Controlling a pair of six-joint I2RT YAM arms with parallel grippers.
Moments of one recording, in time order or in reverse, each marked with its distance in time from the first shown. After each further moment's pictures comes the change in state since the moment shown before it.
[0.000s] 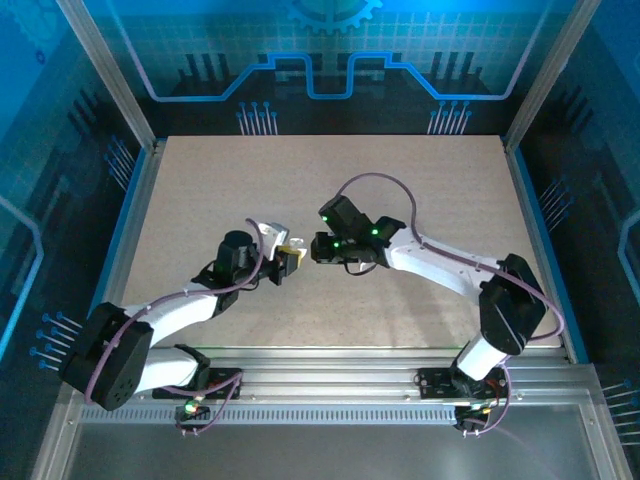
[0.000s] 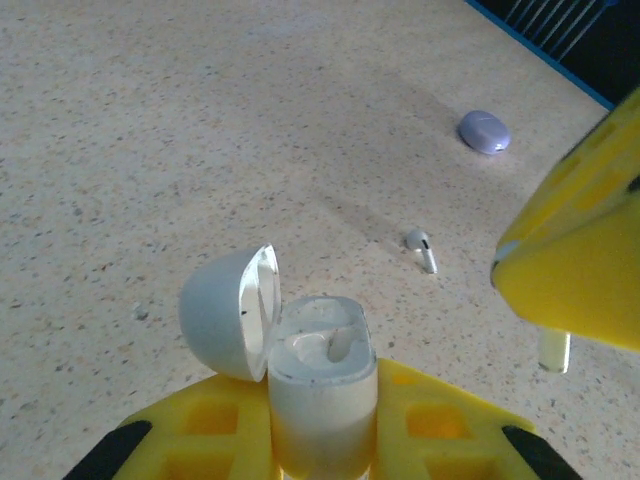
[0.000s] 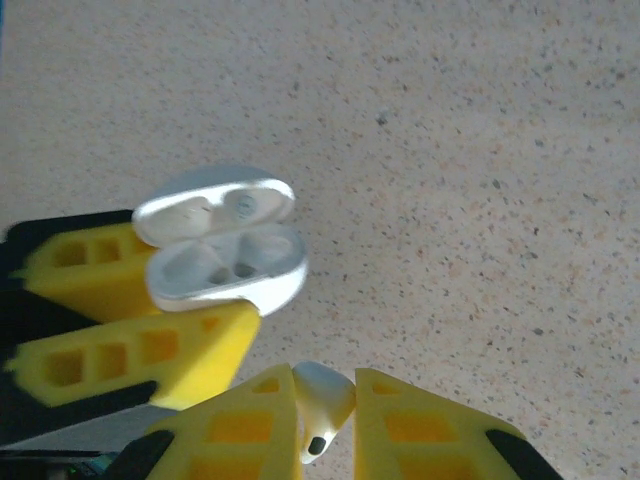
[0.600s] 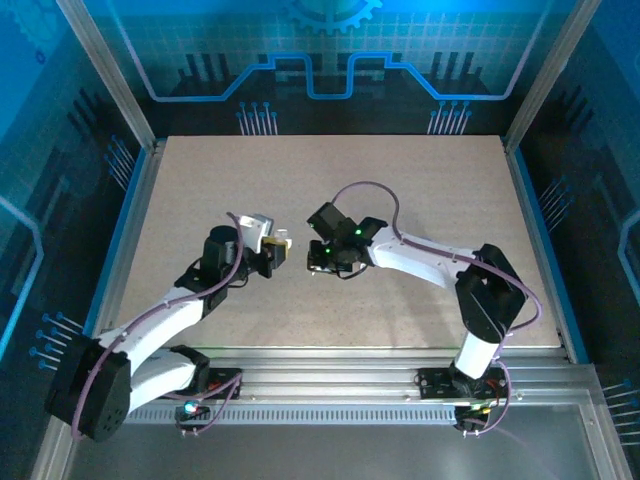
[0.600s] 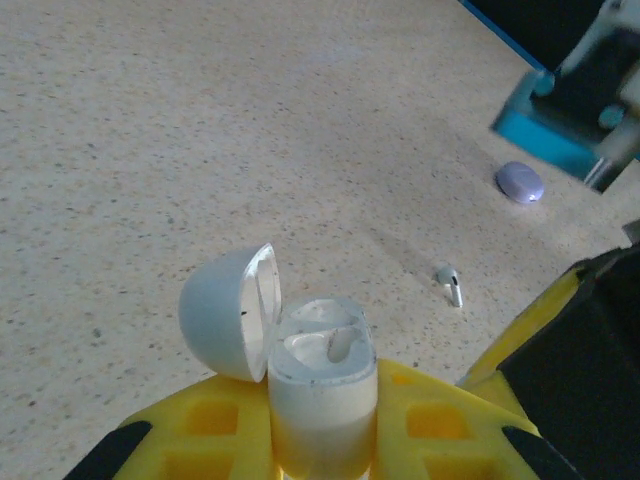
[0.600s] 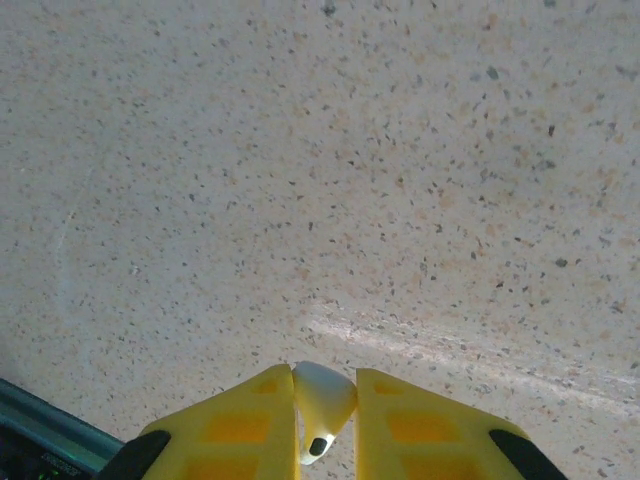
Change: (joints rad) left arm 0.052 -0.164 0.053 -0.224 -0.075 -0.058; right arm 0.025 0.126 0.057 -0.092 -0.026 0.115
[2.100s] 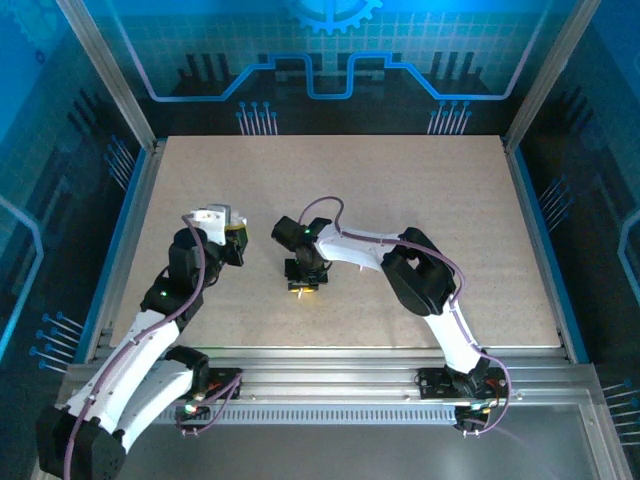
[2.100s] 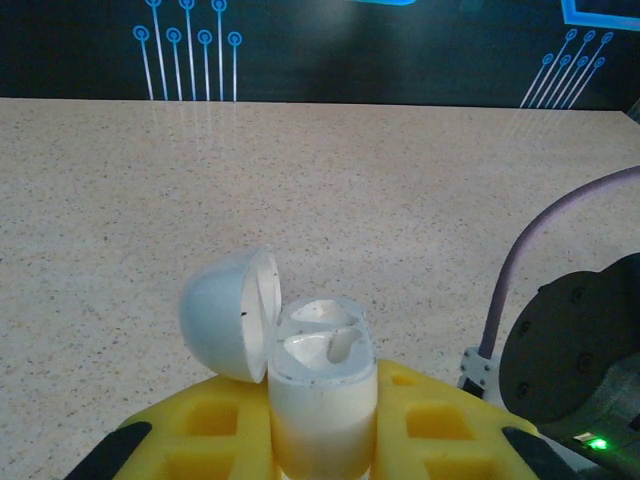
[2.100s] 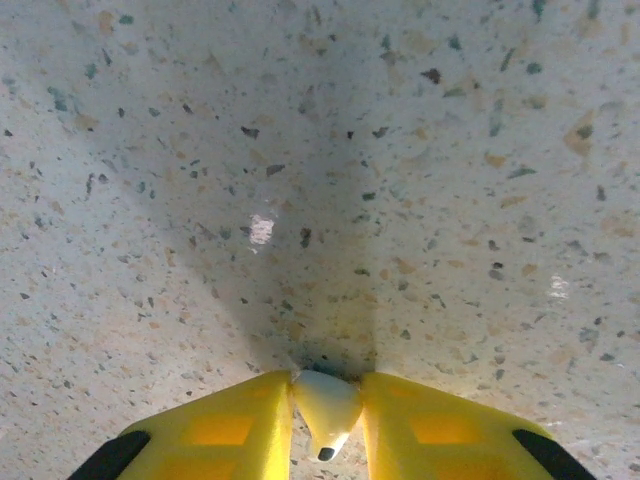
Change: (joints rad) left arm 0.111 -0.318 0.072 -0.278 -0.323 0.025; right arm 0.067 0.451 0.356 -0.254 -0.088 0.012
